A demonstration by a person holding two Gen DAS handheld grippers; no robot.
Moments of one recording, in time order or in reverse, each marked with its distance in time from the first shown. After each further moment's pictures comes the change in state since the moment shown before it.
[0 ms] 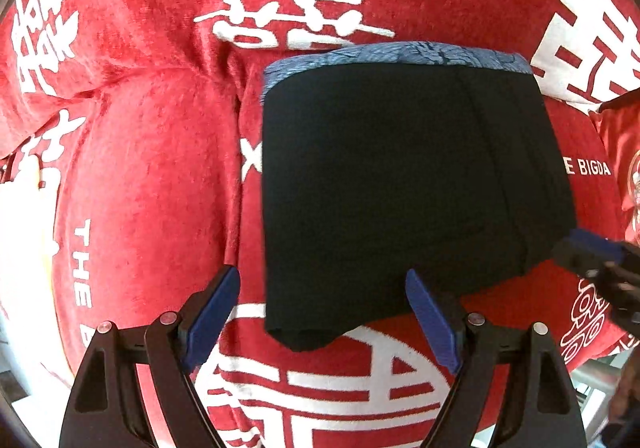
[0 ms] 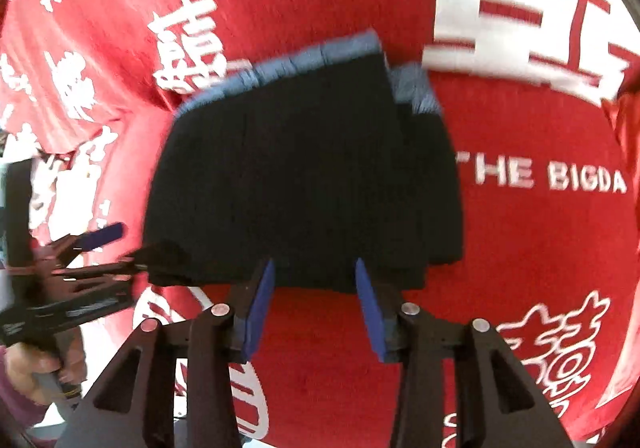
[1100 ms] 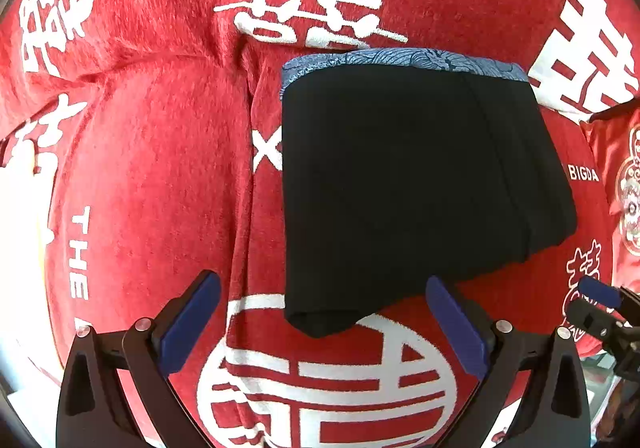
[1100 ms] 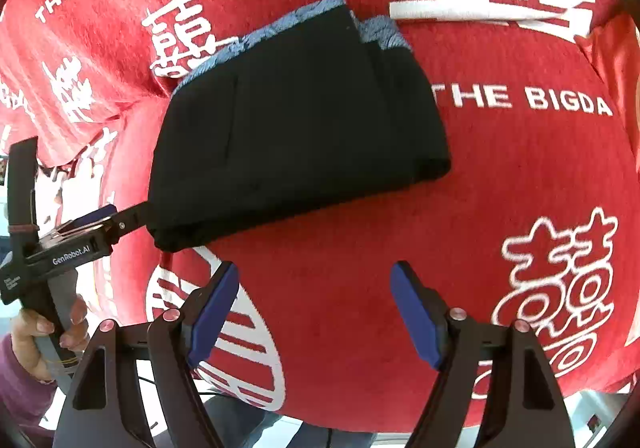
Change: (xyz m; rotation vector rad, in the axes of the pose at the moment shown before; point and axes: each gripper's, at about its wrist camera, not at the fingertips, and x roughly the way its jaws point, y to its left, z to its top) left arm -0.003 0.018 -0.007 -0.033 0.006 -0.049; right arm -0.026 -0.013 -0.046 0.089 0.021 0.040
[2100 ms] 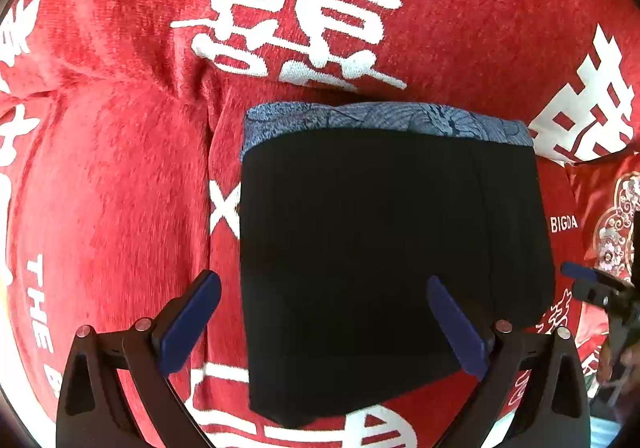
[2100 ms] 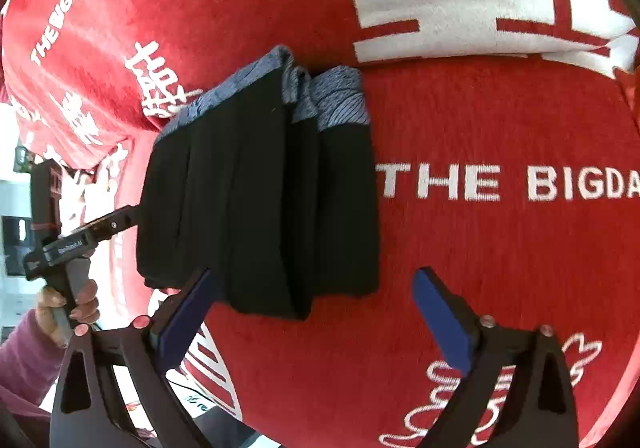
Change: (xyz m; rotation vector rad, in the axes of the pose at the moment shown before) left arm 0.028 0.006 0.060 -0.040 -0.003 -0.148; right arm 0.014 -0.085 0.084 -0.035 0.055 0.162
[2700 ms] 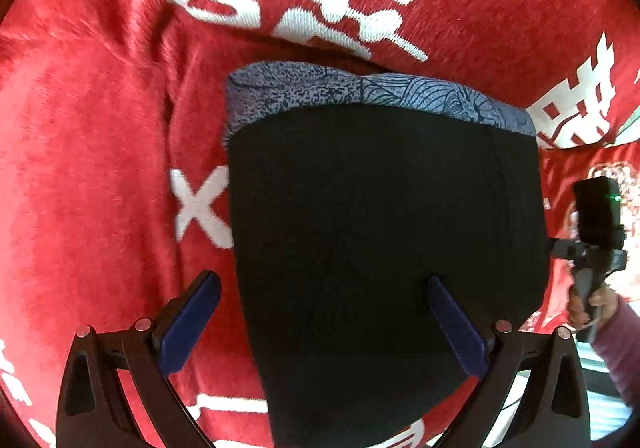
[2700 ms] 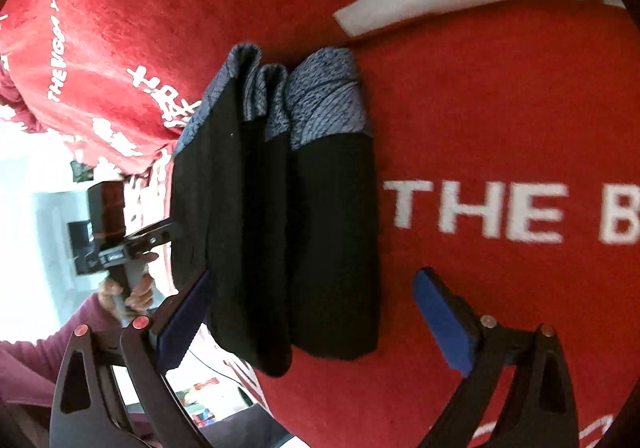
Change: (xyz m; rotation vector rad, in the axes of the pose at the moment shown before) left arm 0.048 0.039 0.015 0.013 0.129 -0.227; right arm 0.052 -0.045 0.032 0.053 0.113 0.299
